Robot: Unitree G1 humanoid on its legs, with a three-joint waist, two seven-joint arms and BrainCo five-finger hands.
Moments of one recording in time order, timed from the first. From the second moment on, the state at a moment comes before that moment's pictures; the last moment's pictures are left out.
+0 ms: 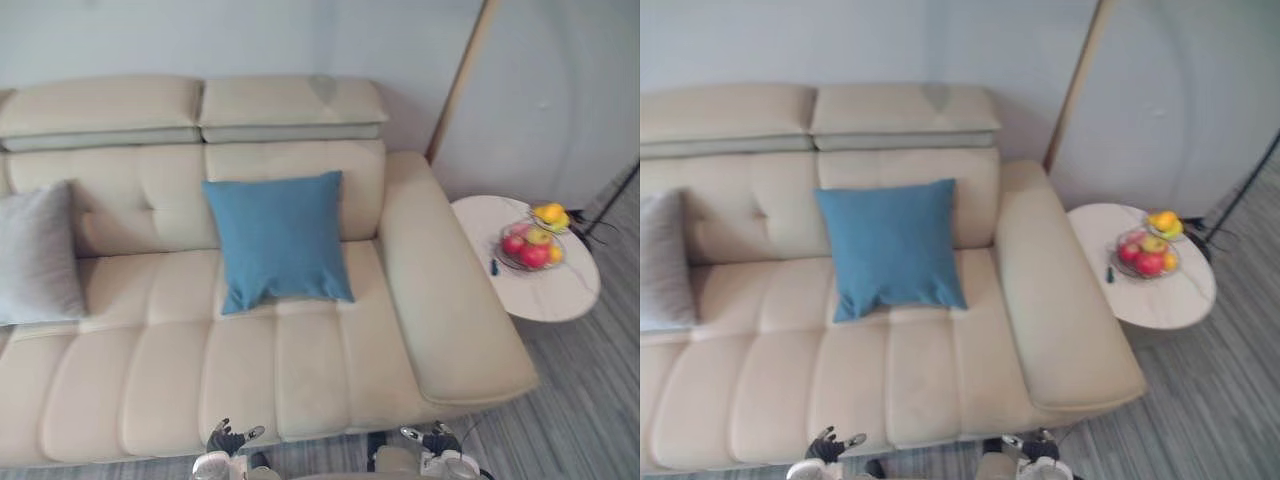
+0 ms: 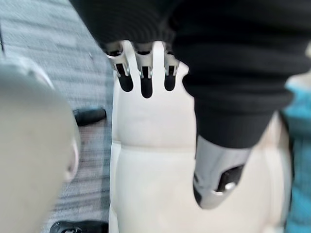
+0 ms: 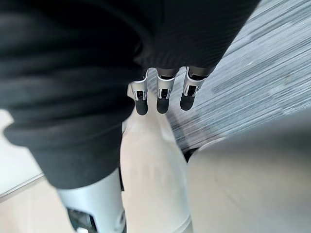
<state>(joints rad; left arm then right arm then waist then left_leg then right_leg) 0.00 0.06 0.21 1.03 0.00 -0.06 0.09 0.04 0.00 -0.22 0.95 0.00 0.01 -0.12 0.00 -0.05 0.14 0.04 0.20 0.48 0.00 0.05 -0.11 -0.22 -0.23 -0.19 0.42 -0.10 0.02</state>
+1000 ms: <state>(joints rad) 0.08 0.03 0.26 1.02 0.00 -0.04 0.09 0.09 0.01 -0.28 0.97 -0.04 0.01 -0.13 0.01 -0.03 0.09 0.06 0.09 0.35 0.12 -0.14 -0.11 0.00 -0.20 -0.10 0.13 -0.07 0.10</state>
